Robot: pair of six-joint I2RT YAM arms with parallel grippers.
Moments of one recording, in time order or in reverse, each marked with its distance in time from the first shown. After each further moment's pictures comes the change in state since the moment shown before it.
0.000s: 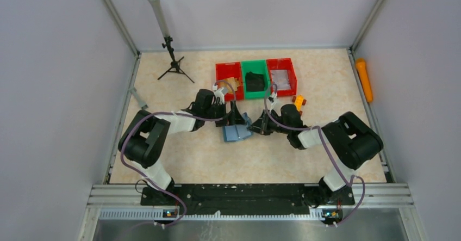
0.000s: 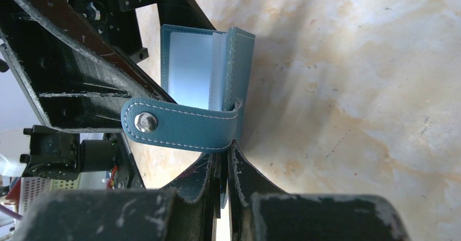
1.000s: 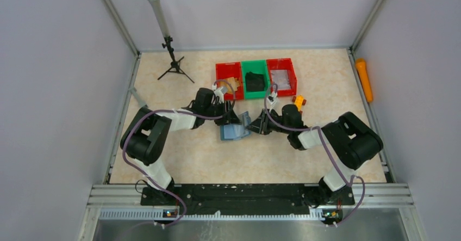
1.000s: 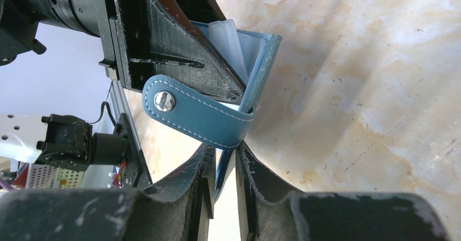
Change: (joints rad) left arm 0.014 0.032 0.030 -0.035 -0.003 0.007; right arm 0.006 0.000 -0.011 0.092 -0.045 0.003
